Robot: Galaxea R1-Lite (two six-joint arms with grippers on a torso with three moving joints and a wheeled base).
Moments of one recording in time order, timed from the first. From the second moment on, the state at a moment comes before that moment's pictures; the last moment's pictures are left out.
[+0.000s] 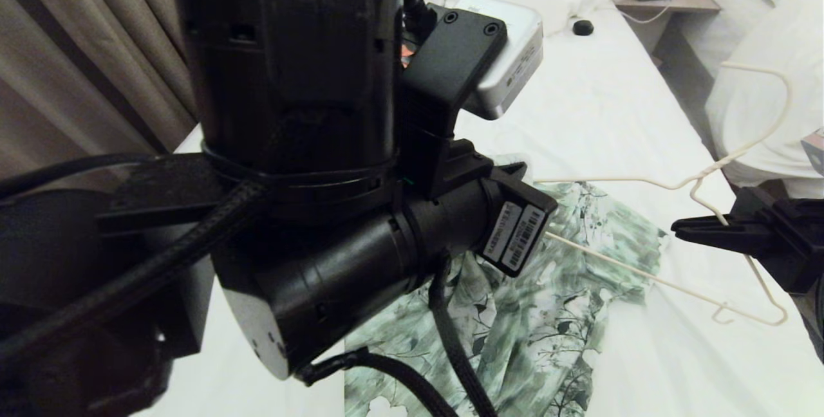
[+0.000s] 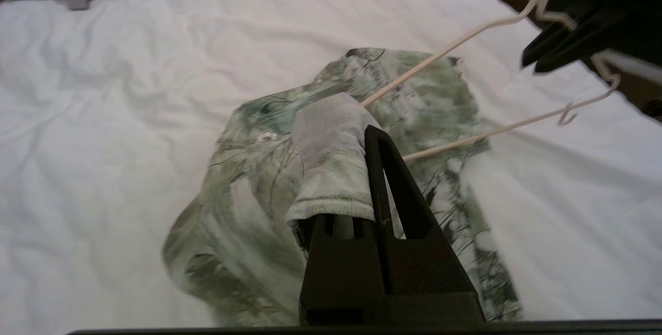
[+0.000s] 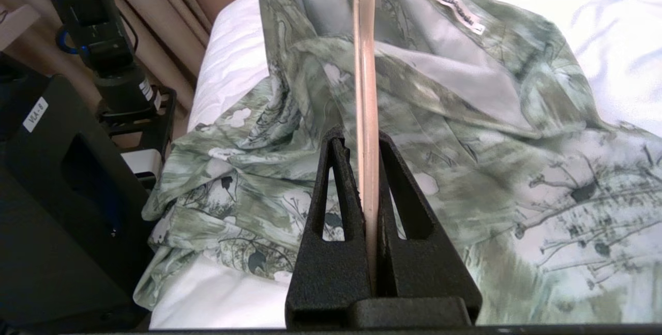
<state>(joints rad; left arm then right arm) -1.14 1.62 -1.21 -0.30 0.43 0.20 -0.20 1.62 -0.95 -0.05 1.50 -0.66</state>
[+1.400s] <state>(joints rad) -1.00 1.60 -1.18 -0.28 0.38 0.28 -0.18 1.58 -0.91 -0.05 1.50 -0.65</state>
